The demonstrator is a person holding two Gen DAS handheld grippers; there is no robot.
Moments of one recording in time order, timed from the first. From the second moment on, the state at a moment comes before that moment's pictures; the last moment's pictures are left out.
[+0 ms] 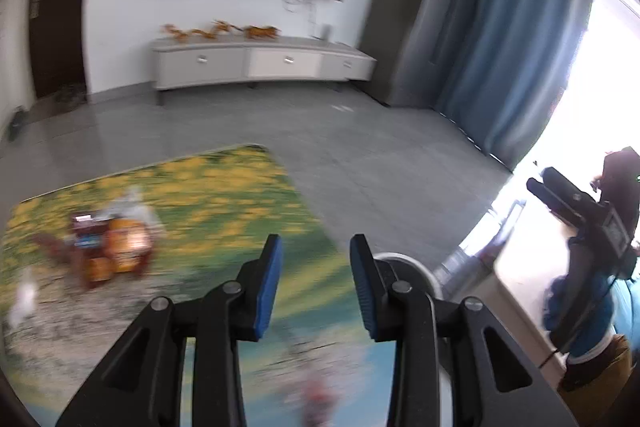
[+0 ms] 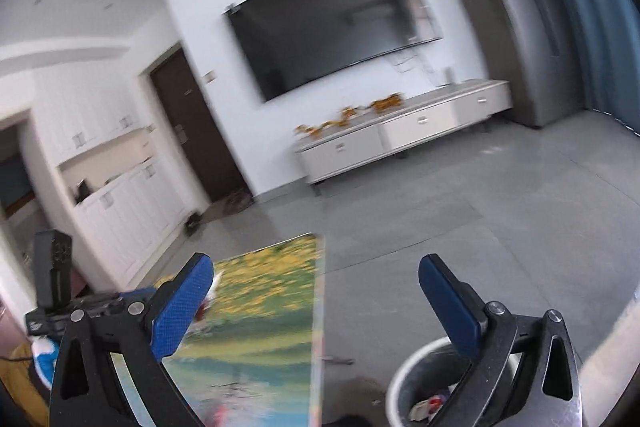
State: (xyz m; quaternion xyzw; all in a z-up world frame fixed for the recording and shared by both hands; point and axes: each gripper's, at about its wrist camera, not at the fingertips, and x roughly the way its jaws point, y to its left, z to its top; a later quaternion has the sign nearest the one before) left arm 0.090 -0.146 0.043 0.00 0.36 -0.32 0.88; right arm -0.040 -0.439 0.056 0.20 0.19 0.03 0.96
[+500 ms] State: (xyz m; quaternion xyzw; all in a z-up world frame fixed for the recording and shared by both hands) left arm 0.150 0.113 -0.026 -0.02 0.38 -0.11 0.92; right arm 0.111 -0.227 0.045 0.05 0.33 0.20 0.92
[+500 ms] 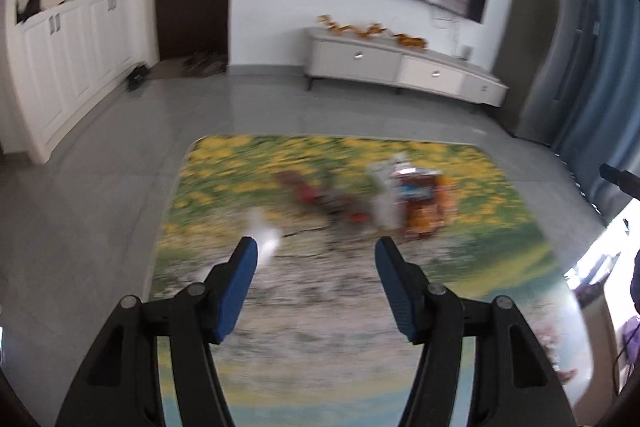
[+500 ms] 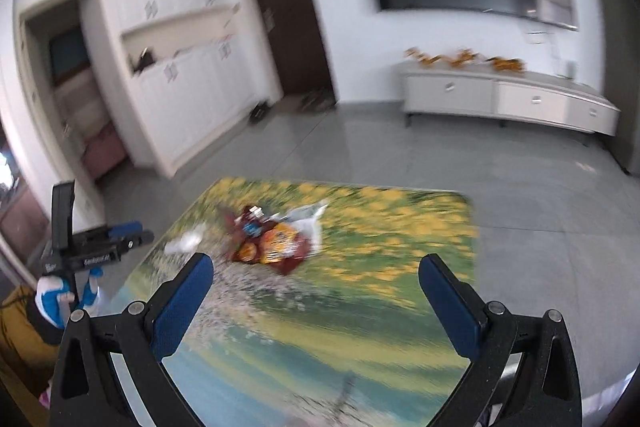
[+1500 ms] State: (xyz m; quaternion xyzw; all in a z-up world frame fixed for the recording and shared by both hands) left arm 0.211 0.138 -0.118 -0.03 0.46 -0.14 0.88; right arm 0.212 -0.081 -0.078 -0.12 0.46 0.30 0.83
